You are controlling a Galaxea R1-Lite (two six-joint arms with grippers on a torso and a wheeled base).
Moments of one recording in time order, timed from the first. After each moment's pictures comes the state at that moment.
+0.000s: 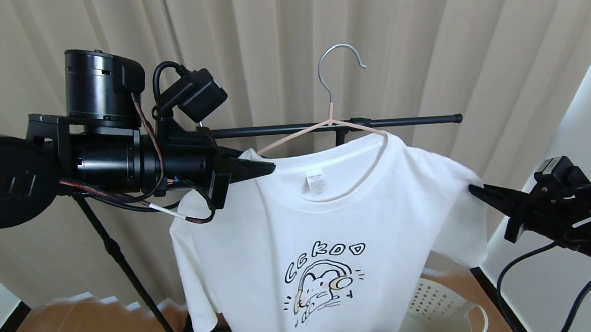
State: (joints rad) left arm -0.42 1.67 -1.23 -0.05 -0.62 0.42; right arm -0.16 1.82 -0.37 -1.34 0.67 -0.35
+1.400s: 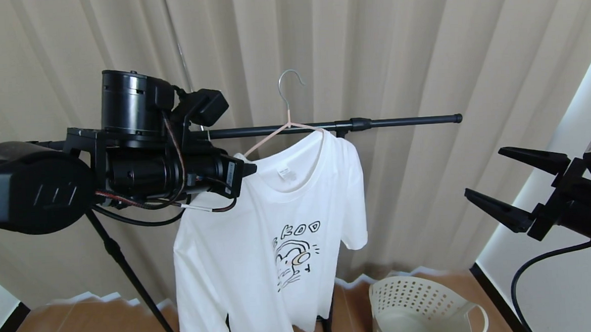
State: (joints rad) left arm -0.45 1.73 -1.21 -0.09 -0.17 0.08; right arm -0.04 1.51 -0.35 -1.15 0.63 -0.31
